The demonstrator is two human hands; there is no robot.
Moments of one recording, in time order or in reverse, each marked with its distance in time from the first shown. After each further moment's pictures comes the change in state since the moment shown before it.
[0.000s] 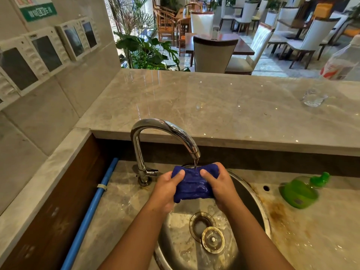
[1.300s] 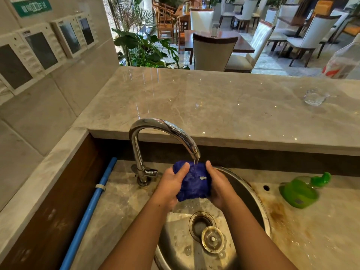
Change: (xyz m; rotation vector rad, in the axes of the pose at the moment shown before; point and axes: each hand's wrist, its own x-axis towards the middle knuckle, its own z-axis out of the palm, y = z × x) left_hand 0.006 0.012 0.015 -0.012 -0.033 0.001; right_hand 0.011 -0.005 0.009 0.237 0.045 0.356
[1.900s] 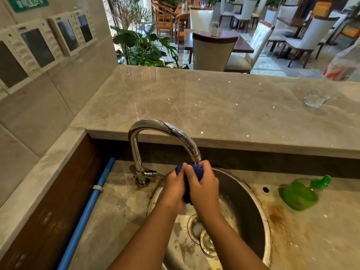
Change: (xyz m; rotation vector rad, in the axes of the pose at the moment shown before) left_hand 0.012 -0.015 0.011 -0.051 0.146 -0.077; right_hand -0.027 0.023 0.041 -0.571 0.211 -0.756
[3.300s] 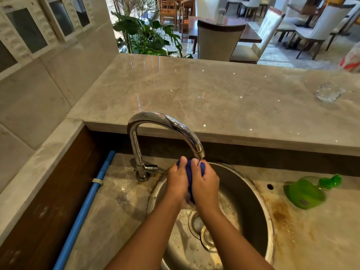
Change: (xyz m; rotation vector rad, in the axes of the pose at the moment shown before) left_hand 0.011 -0.003 0.006 0.081 0.103 0.070; right_hand 0.011 0.024 0.013 0.076 0.075 0.081
